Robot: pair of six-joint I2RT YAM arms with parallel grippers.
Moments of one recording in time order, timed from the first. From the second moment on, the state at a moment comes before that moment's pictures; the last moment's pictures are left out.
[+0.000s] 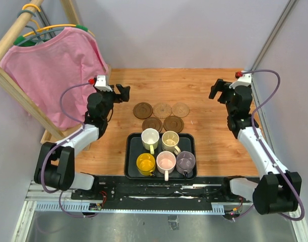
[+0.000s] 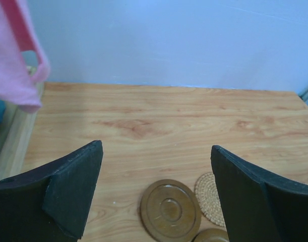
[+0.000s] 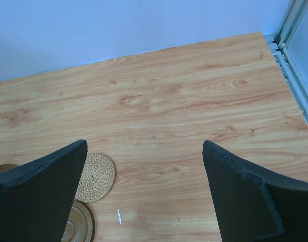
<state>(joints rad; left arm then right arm) -0.22 1.35 0.68 0.74 0.00 -0.25 0.12 1.13 0.84 0.13 0.14 0.20</state>
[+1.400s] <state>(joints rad) -0.42 1.72 0.91 0.46 0.08 -0.23 0.31 1.78 1.26 -0.20 -0.09 0.19</state>
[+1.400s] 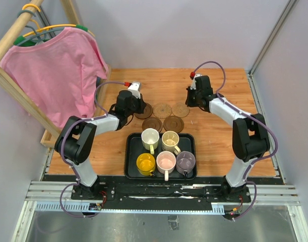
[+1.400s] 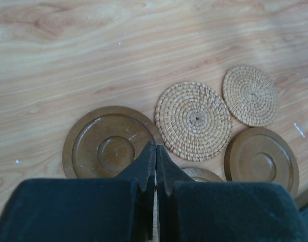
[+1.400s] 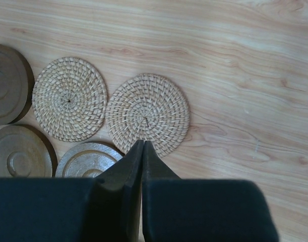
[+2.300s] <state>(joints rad) -0.42 1.82 0.91 0.38 0.11 -0.31 0.45 1.85 1.20 -0.32 -0.15 0.23</state>
